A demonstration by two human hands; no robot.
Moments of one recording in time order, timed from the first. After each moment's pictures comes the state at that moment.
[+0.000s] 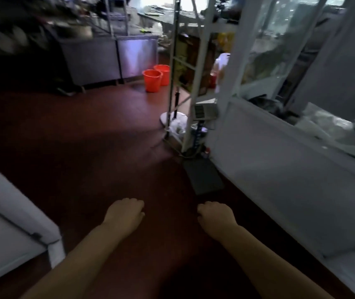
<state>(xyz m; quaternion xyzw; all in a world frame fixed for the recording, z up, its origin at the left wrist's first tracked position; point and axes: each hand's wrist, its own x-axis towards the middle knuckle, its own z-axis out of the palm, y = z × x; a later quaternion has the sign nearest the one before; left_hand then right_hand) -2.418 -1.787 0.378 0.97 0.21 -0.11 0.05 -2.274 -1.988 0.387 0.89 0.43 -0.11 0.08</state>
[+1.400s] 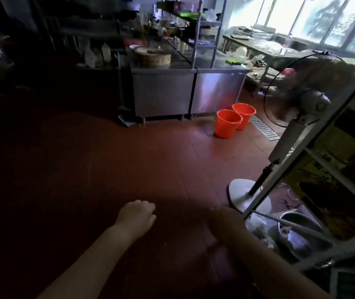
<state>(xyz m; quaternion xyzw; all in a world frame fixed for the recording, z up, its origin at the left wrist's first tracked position) -1.934 -0.937 0.380 0.92 0.37 -0.05 0.11 -1.734 -1.082 0.392 0.82 0.57 -0.05 0.05</state>
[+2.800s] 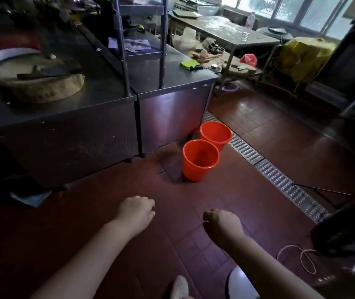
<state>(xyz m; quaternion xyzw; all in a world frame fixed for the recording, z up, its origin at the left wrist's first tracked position) -1.133 -0.140 0.366 0.97 0.22 -0.11 0.08 -0.993 -0.339 0.354 0.89 0.44 -0.12 0.04</state>
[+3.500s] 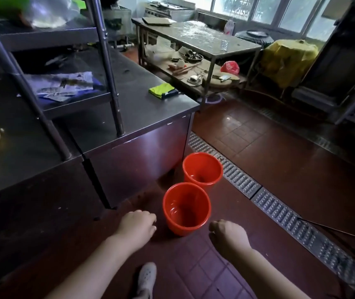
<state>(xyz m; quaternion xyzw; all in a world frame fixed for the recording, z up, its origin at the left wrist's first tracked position) -0.685 0.073 0.340 0.98 0.15 -0.13 0.08 -0.561 -0.151 0.331 0.93 0.35 -0.13 0.03</state>
